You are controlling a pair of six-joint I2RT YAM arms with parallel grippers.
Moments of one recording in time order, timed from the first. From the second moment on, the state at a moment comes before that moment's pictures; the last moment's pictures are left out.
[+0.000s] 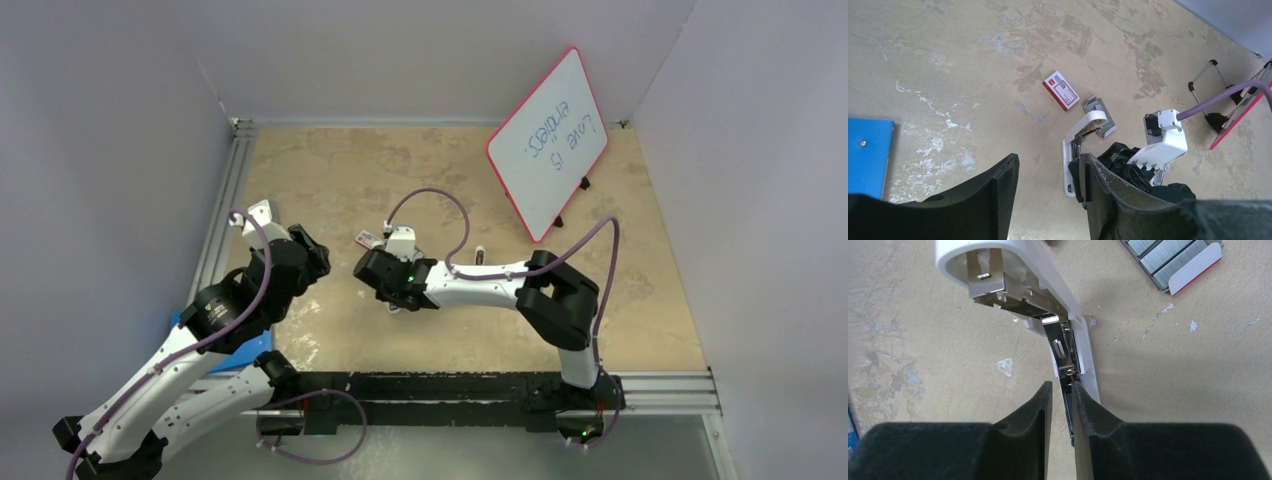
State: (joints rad) left arm -0.76 0.69 0.94 -0.88 -0.66 -0.90; right arm 1.16 1.94 1.32 -0.38 0.49 1.01
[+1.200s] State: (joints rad) left arm -0.76 0.79 0.93 -0.72 -0.61 -0.85; right arm 0.90 2.03 1.47 -0.33 0.42 0.59
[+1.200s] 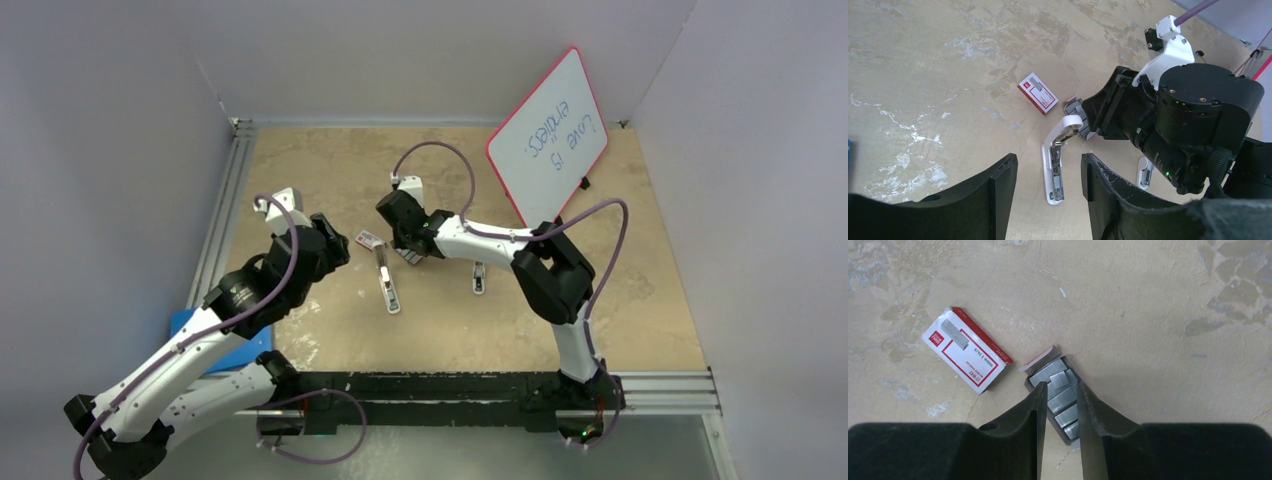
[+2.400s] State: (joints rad) left arm -0.76 0.80 0.93 -0.72 -0.63 -0.85; right arm 0.90 2.14 1.55 -0.34 0.39 0.48
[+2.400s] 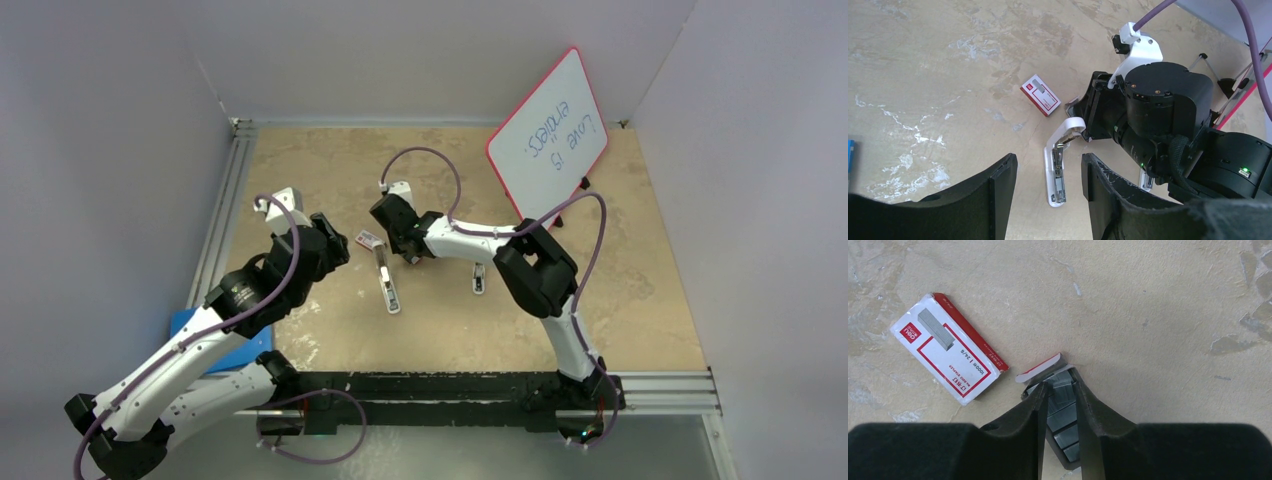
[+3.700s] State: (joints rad) left arm -0.76 0.81 0.92 -0.70 -0.60 -0.85; right arm 0.93 1.78 1.08 -0.33 0.29 0.56
